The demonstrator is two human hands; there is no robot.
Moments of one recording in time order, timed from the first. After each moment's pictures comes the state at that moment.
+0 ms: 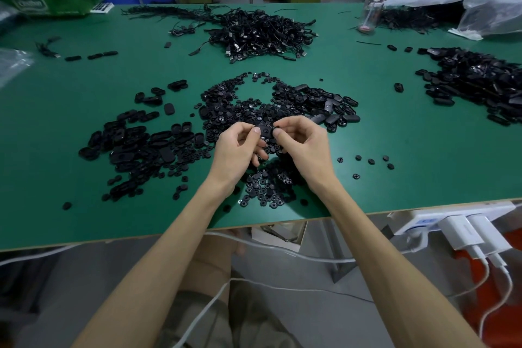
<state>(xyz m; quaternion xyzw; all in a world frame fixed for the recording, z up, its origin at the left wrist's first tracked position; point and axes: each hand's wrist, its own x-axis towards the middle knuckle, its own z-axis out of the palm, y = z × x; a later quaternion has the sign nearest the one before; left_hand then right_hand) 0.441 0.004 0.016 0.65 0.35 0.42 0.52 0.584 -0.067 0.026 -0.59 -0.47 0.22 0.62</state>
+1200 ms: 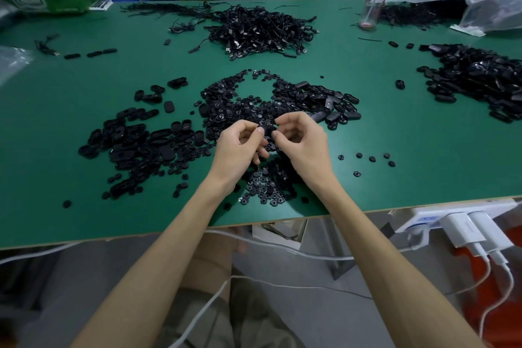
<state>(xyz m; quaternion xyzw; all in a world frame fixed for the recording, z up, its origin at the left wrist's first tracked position) 0.439 0.000 0.019 0.67 0.34 0.41 0.52 0.578 -0.073 0.032 -0.62 -0.50 0.17 0.58</state>
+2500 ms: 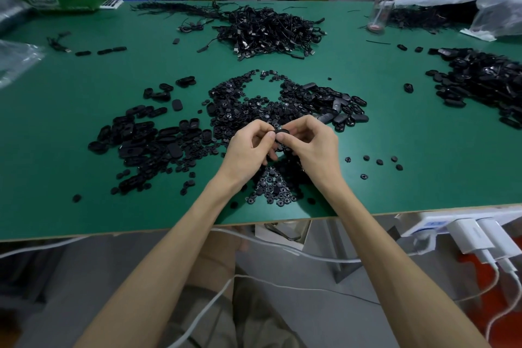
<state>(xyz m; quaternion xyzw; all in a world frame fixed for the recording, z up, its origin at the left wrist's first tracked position) 0.439 -0.004 0.024 0.73 0.33 0.38 0.47 0.583 -0.070 0.029 -0.64 -0.50 0.17 0.56</state>
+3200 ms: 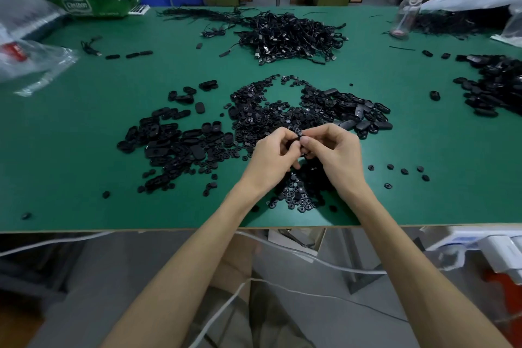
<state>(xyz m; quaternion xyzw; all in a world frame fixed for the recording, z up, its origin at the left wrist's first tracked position) 0.440 -0.007 0.023 0.75 0.34 0.36 0.43 0.585 -0.069 0.026 -0.59 -0.50 0.21 0.59</state>
